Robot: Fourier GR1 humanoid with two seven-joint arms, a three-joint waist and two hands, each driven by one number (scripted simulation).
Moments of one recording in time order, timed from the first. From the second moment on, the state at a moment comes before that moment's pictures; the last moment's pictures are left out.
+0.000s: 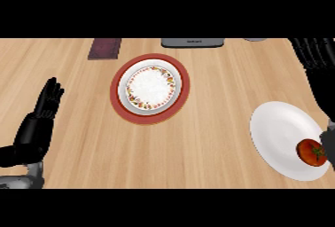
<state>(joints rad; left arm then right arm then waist) -0.05 0.37 -0.06 -1.56 0.12 0.16 -0.19 -0.39 -0.47 0.01 -1.68 -0.23 0.08 -0.10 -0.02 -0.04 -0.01</state>
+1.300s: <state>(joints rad) 0.11 0.44 -0.04 -1.49 -0.03 0.17 -0.14 0.42 -0.36 -0.59 -1.73 -0.58 0.28 -0.32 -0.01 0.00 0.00</state>
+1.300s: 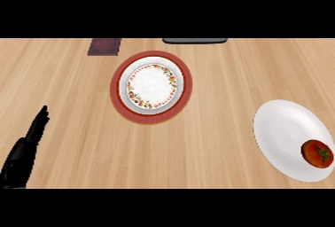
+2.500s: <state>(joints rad) 0.09 0.42 0.00 -1.51 -0.05 0.11 -0.12 0.25 -0.72 -0.40 -1.43 -0.08 0.46 -0.09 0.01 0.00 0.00</state>
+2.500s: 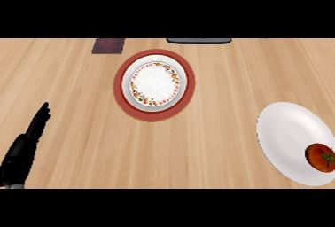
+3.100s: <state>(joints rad) 0.07 0.38 0.05 -1.47 -0.10 0.07 -0.13 0.08 -0.68 -0.31 -1.22 0.14 0.52 -0.18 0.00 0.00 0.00</state>
